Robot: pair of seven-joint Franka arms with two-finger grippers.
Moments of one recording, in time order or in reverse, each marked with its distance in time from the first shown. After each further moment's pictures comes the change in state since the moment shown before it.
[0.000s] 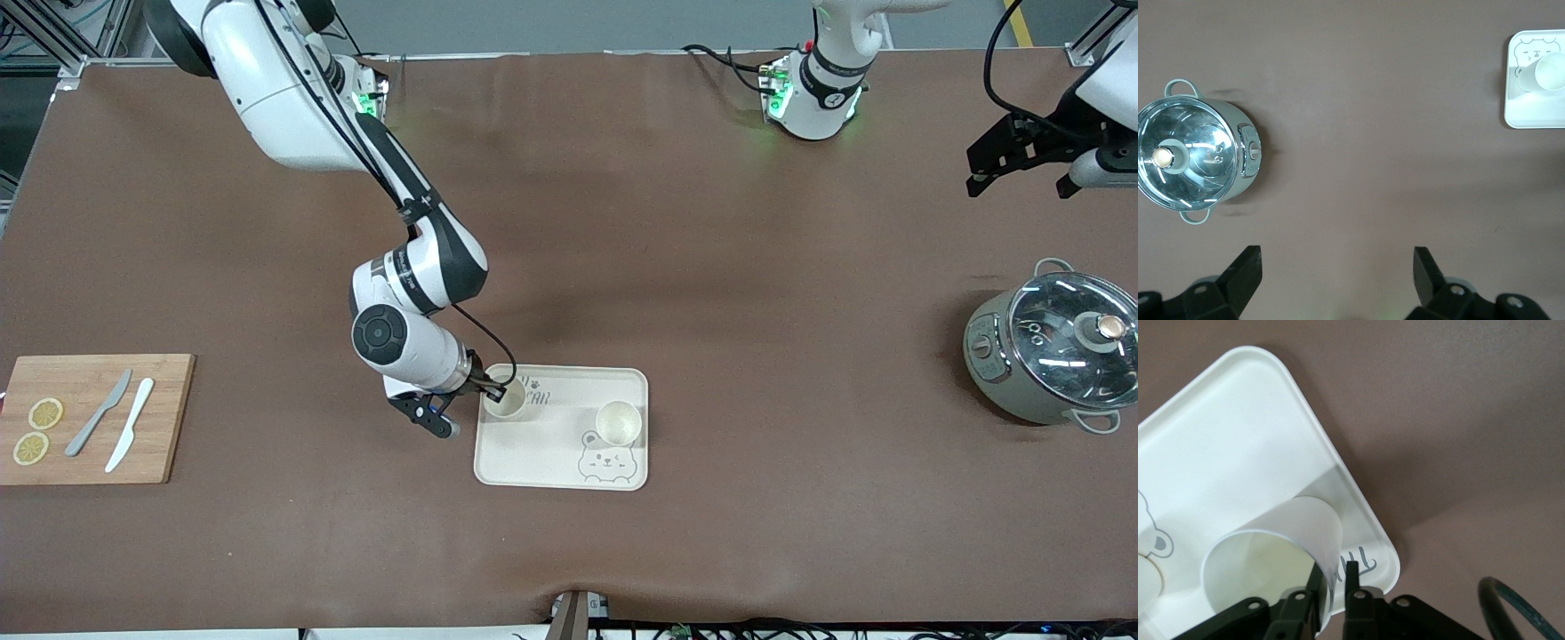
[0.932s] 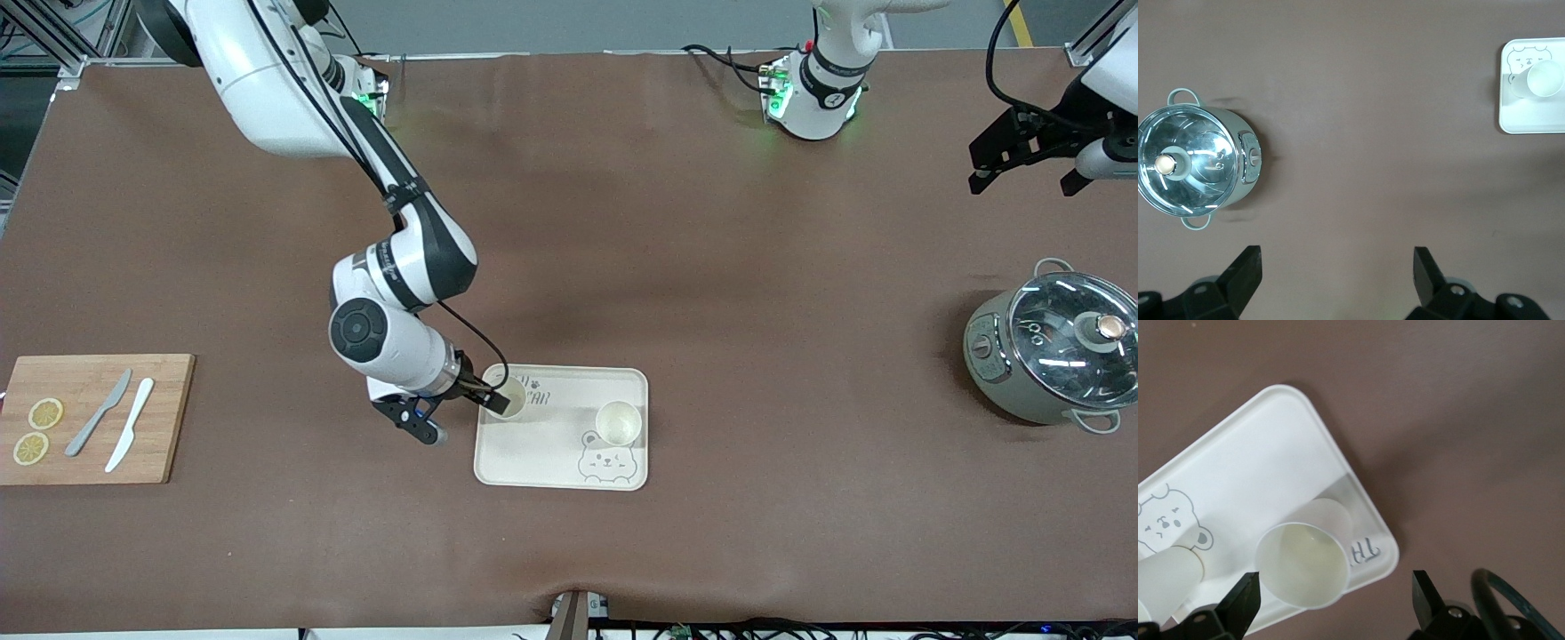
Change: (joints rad) left arm 0.000 0.000 -0.008 0.021 0.000 0.002 0.000; right arm -0.018 -0.055 -0.027 0.081 -0.001 -0.175 0.014
